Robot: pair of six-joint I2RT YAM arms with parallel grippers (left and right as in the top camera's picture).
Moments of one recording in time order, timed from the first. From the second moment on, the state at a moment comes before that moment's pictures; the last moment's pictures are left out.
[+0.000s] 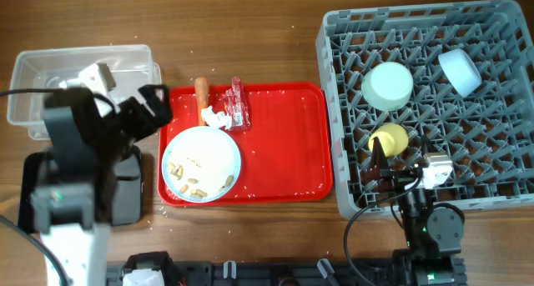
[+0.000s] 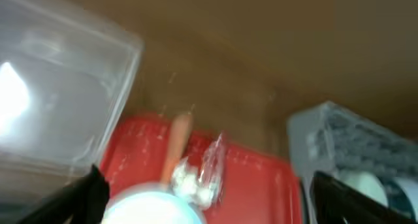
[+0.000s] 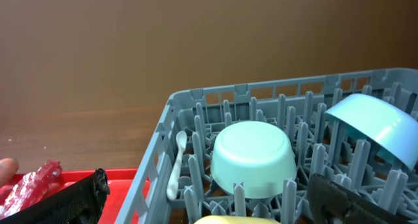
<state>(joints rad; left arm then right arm) 0.06 0.92 0.97 -0.59 0.20 -0.45 0.07 0.02 0.01 0.00 -0.02 0.12</state>
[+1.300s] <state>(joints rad) 0.07 0.53 0.60 -0.26 0.38 -0.32 0.07 0.02 0.01 0.00 -0.02 0.12</state>
